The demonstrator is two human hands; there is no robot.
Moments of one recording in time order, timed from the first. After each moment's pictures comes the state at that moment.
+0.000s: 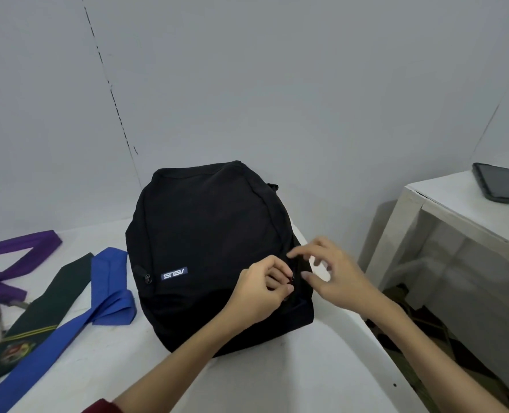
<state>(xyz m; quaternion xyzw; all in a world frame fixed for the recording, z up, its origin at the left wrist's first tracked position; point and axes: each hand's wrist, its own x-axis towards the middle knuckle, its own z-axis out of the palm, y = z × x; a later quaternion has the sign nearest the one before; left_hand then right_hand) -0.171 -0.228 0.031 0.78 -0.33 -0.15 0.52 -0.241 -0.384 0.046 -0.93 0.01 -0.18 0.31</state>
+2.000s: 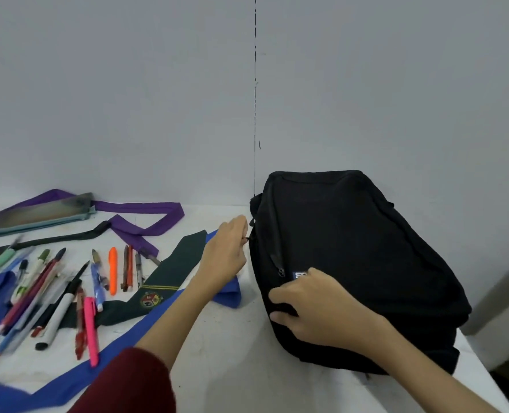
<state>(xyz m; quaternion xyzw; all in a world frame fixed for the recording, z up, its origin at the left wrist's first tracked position) -0.044 -0.053 0.029 0.92 -0.20 0.18 0.28 -0.156 -0.216 0.071 -0.96 -0.28 -0.02 -0.01</state>
